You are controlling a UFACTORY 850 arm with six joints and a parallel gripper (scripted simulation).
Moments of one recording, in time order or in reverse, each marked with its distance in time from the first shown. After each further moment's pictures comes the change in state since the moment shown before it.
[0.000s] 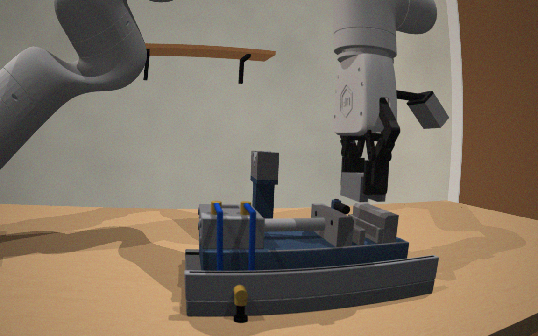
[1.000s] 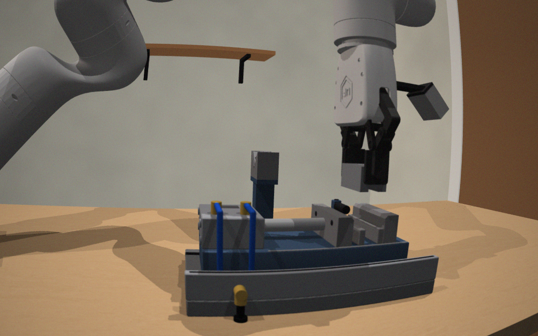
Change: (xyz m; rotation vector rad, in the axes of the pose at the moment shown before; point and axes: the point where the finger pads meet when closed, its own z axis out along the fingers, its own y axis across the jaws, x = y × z) arm 0.000 0.000 -0.012 0.000 0.000 0.000
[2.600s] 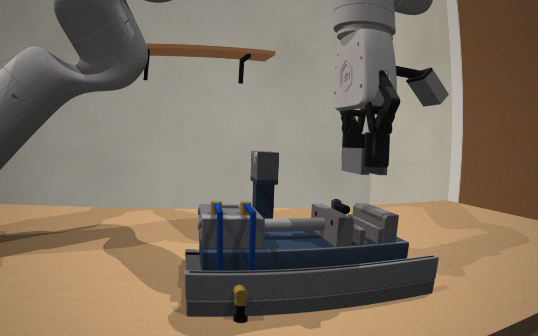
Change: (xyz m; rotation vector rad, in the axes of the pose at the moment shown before) arm 0.000 0.000 -0.020 0.000 0.000 0.000
